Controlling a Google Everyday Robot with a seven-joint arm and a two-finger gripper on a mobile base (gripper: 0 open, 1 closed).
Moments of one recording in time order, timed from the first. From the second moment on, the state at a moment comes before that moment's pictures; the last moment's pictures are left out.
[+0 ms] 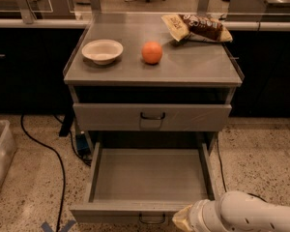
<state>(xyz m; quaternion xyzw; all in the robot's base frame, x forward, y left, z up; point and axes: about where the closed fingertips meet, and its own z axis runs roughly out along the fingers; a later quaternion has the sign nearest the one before) 0.385 -0.128 0.456 -0.40 0.86 0.20 0.22</state>
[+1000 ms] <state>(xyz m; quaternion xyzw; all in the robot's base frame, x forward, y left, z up) 0.376 -0.105 0.376 -0.38 0.88 0.20 0.19</state>
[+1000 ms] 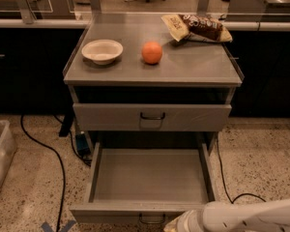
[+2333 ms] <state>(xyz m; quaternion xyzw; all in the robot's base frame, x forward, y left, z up) 0.442 -0.118 0.393 -0.40 0.87 0.12 0.25</state>
